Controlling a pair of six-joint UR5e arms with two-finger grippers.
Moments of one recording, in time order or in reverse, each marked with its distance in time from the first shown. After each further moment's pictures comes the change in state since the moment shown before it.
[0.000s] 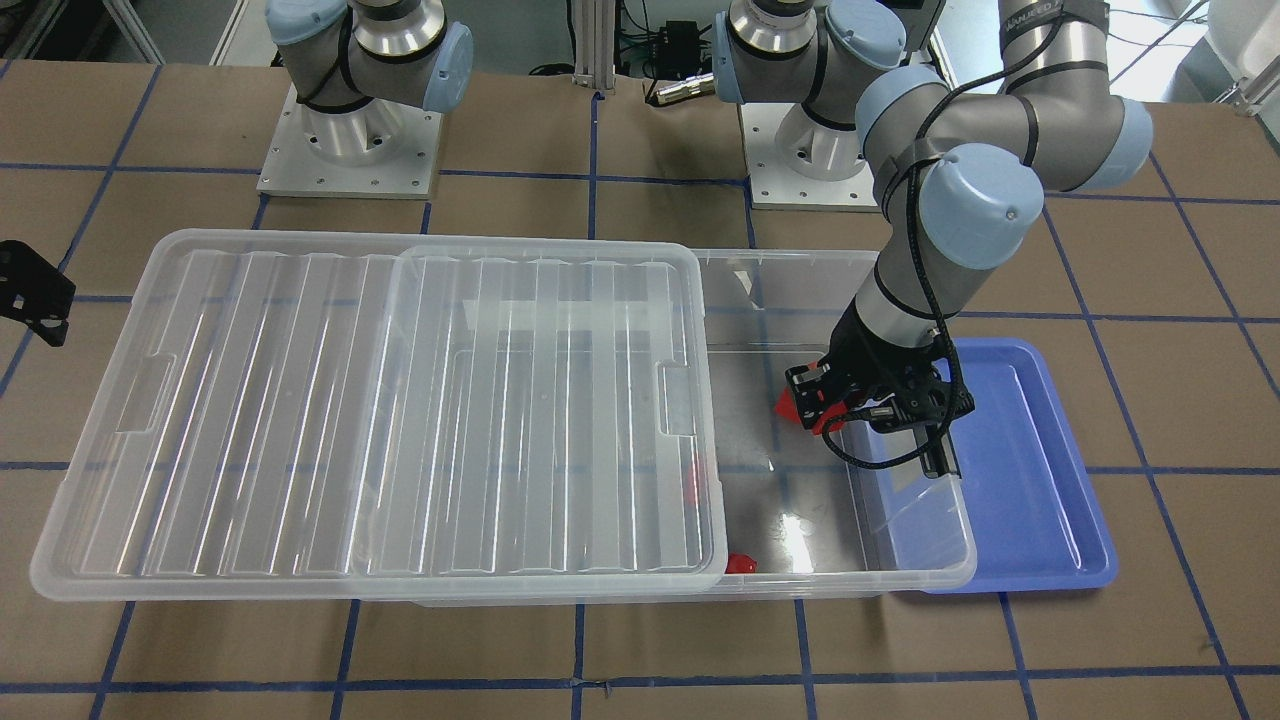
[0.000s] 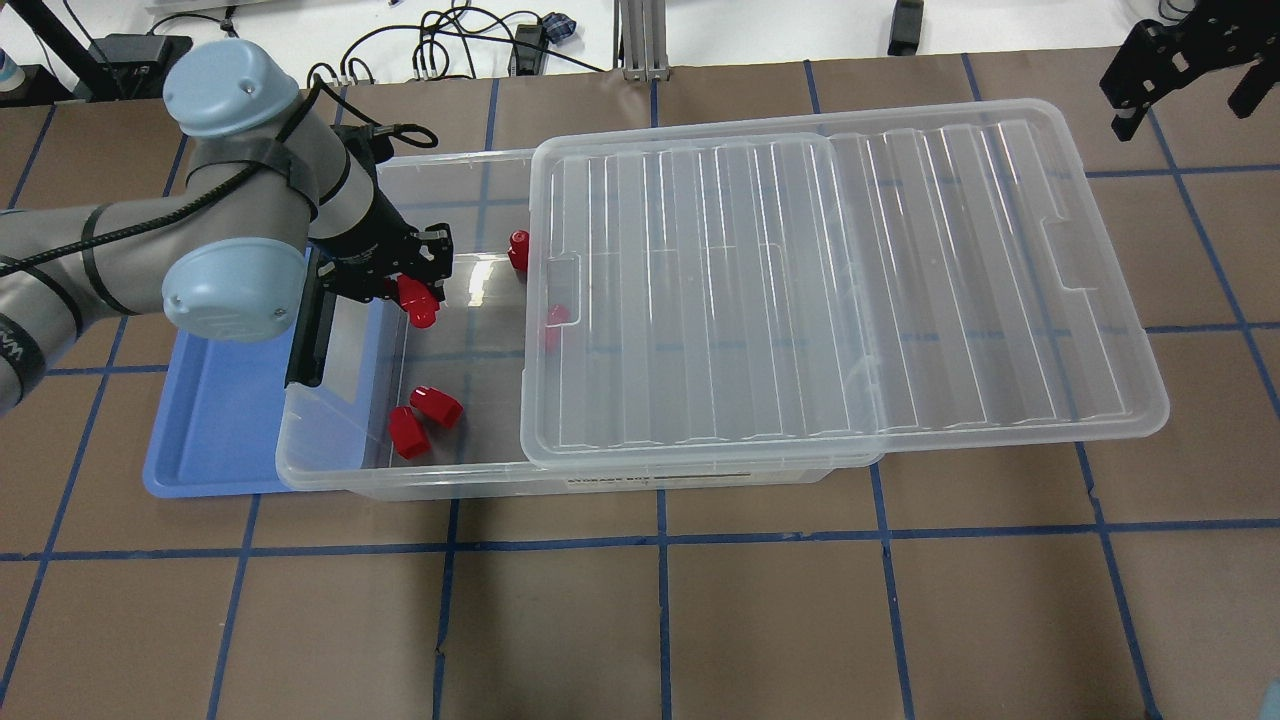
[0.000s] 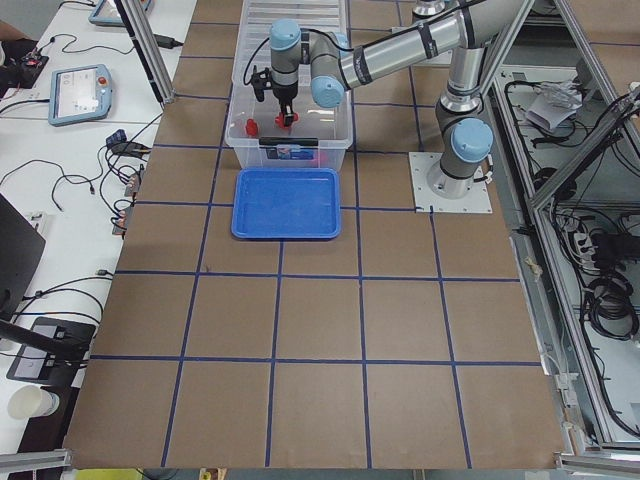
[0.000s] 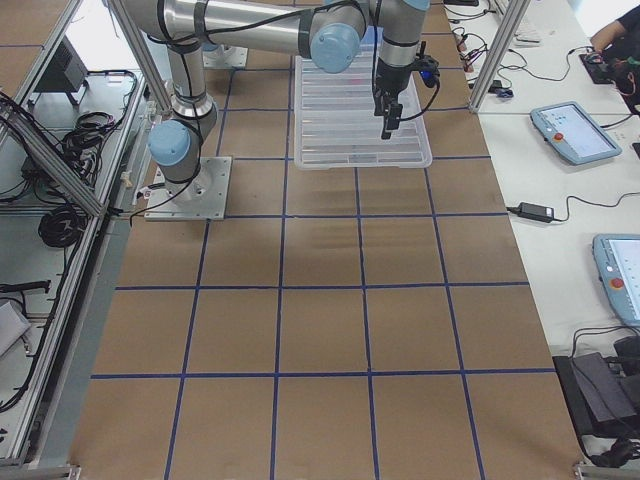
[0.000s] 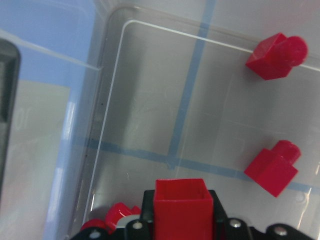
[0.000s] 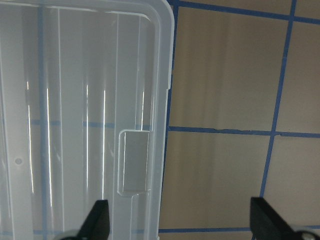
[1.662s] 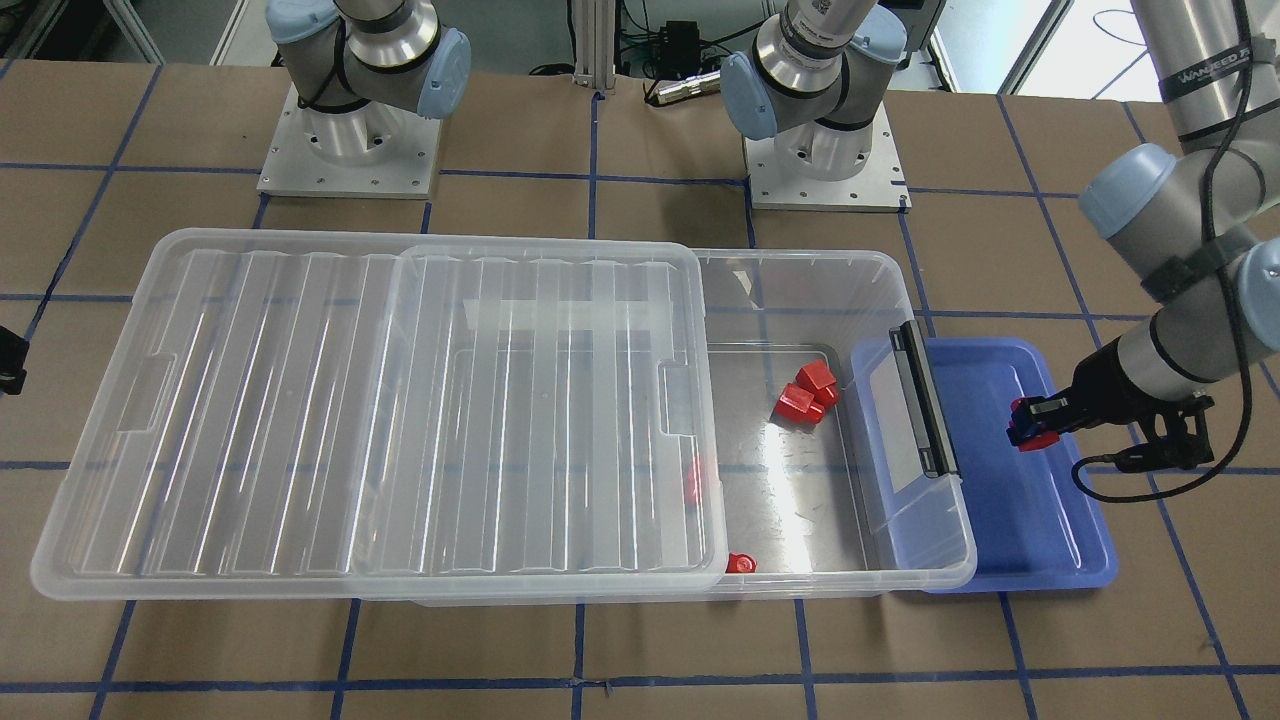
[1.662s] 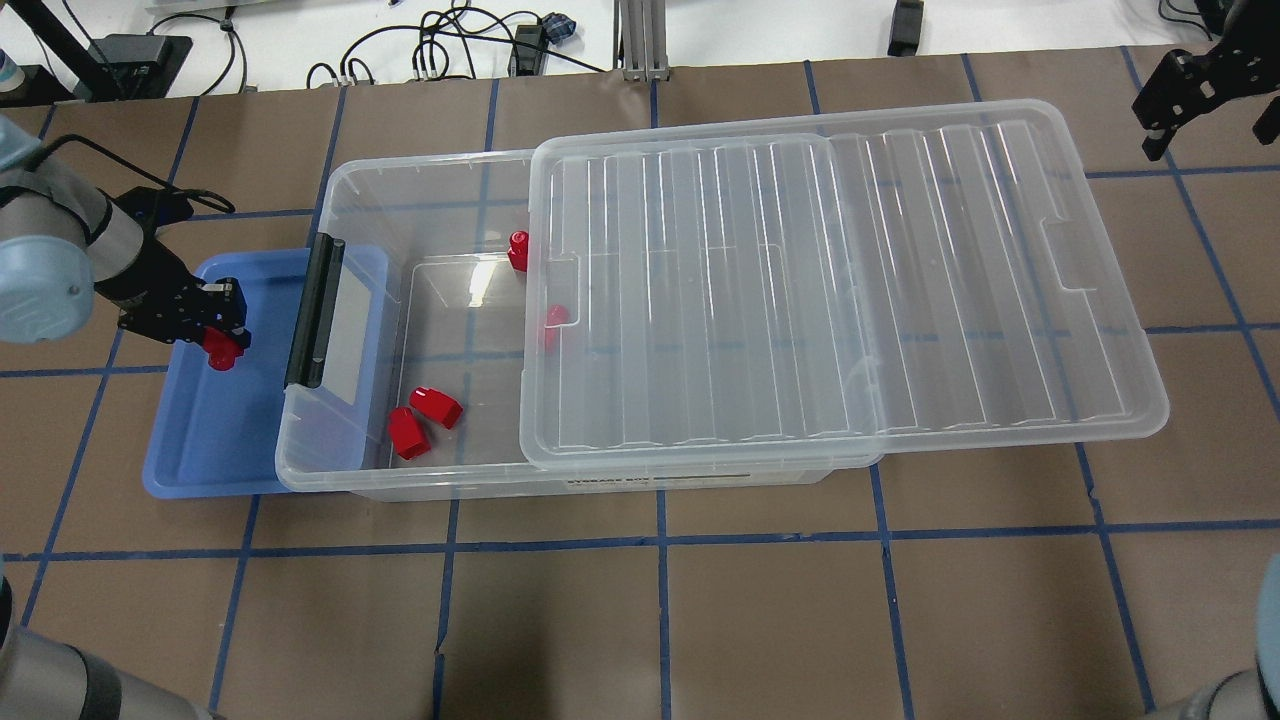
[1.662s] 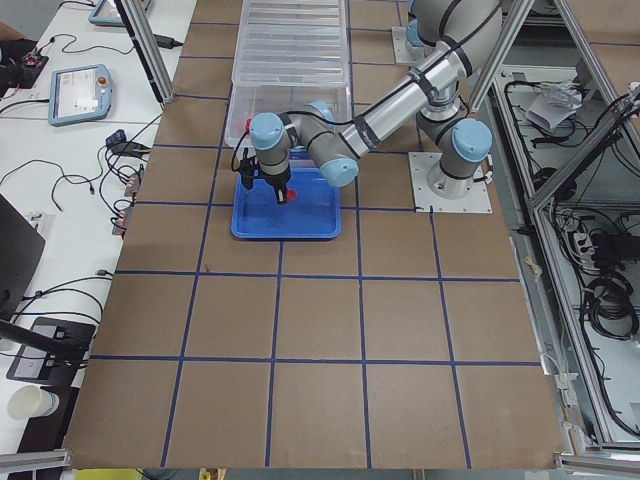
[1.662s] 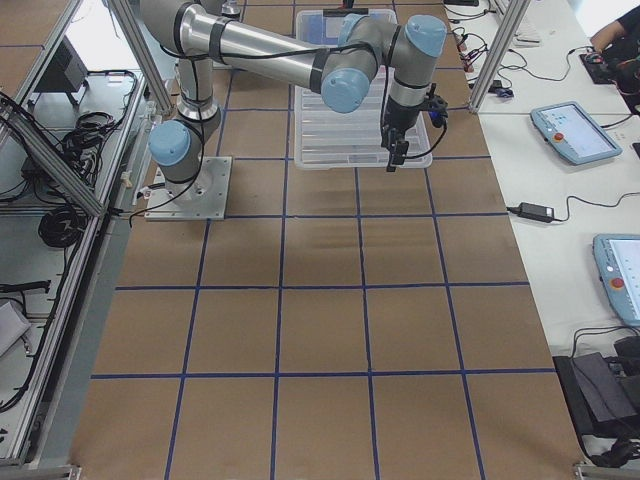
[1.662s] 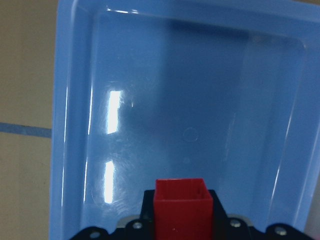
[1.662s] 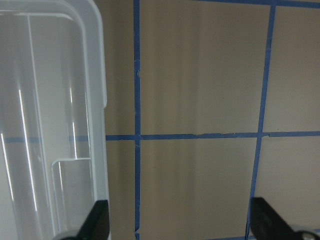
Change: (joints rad) left arm 0.447 -0.188 -0.011 0.049 0.023 0.533; right arm -0.089 0.086 0.011 -0.073 -0.013 -0.017
